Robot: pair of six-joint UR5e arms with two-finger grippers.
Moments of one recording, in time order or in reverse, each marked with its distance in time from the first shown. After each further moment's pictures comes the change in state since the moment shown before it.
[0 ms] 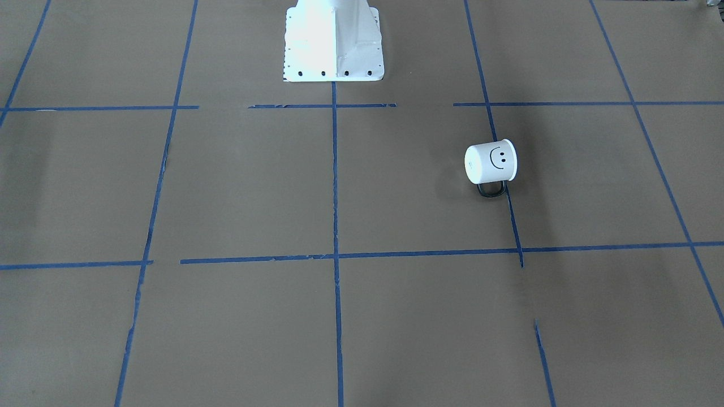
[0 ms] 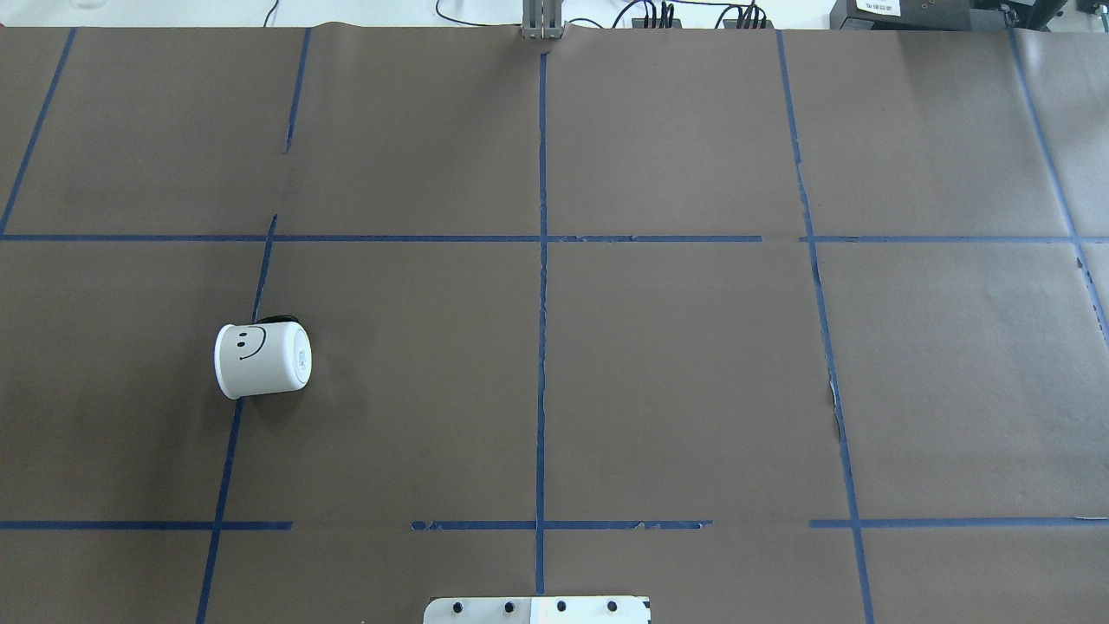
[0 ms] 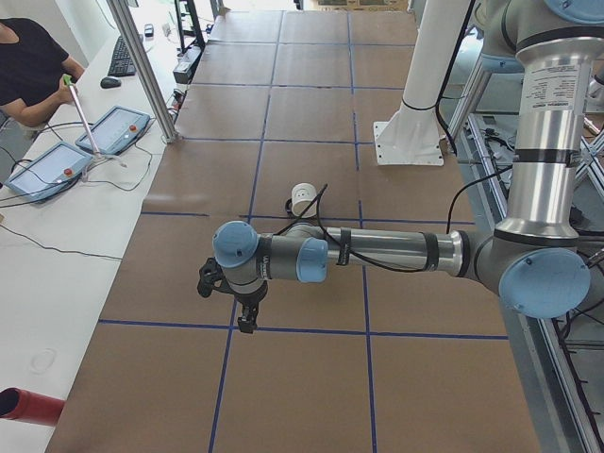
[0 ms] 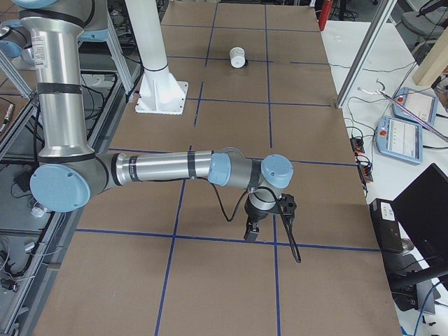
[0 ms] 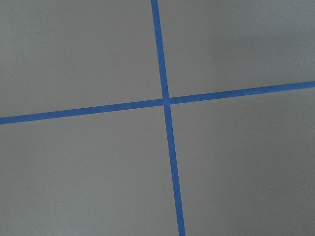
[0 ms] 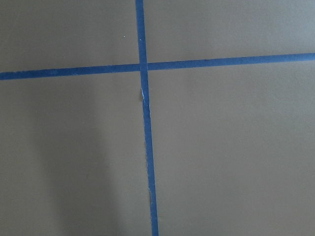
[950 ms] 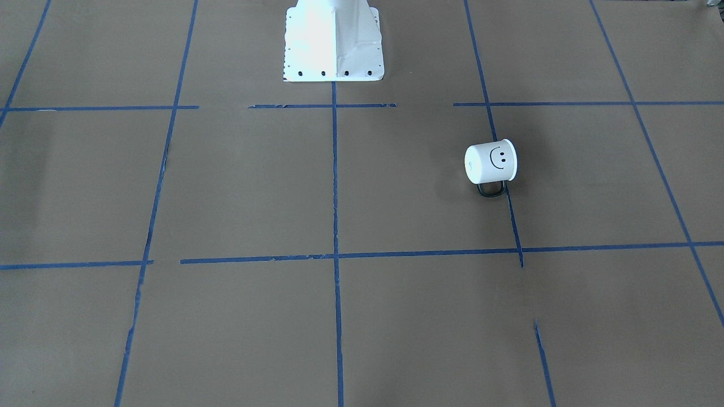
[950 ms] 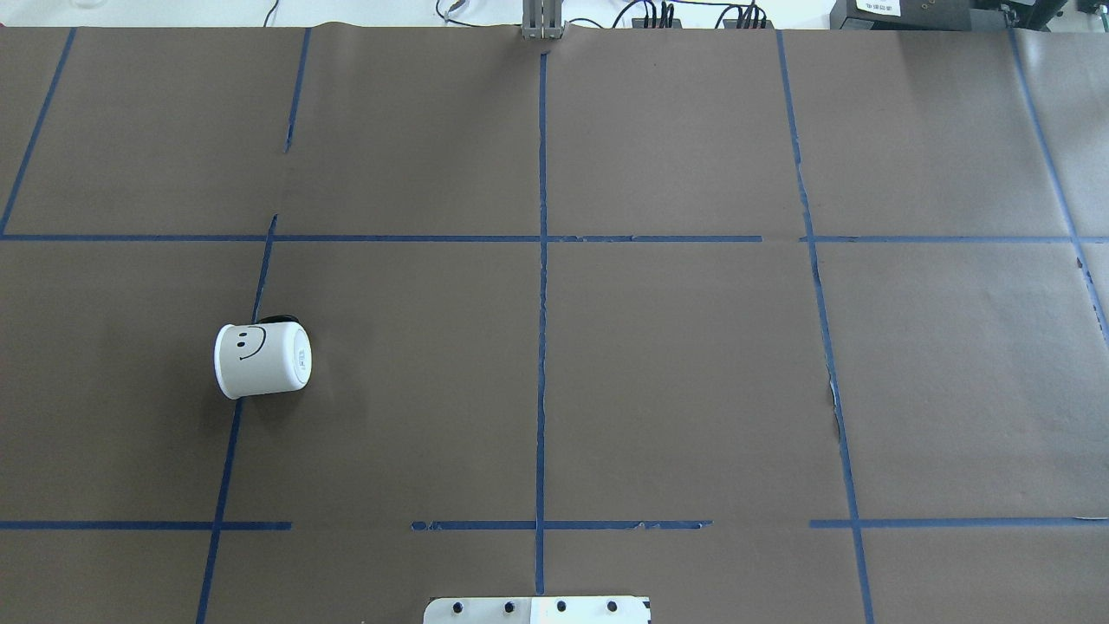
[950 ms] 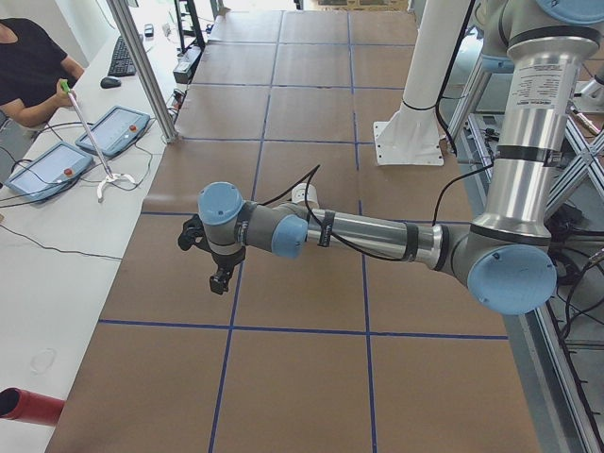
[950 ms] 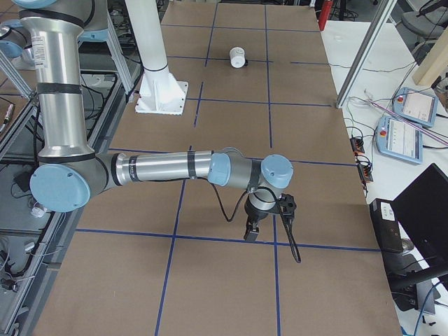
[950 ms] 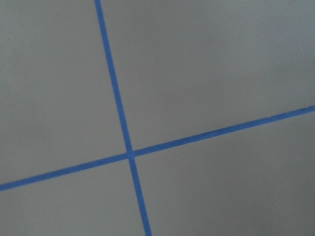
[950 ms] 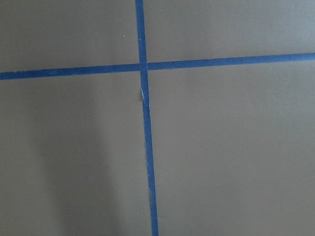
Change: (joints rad) left arm 0.063 -0.095 -0.004 -0.174 -0.010 -0.008; right arm 0.000 0.000 0.000 0.000 0.000 0.000
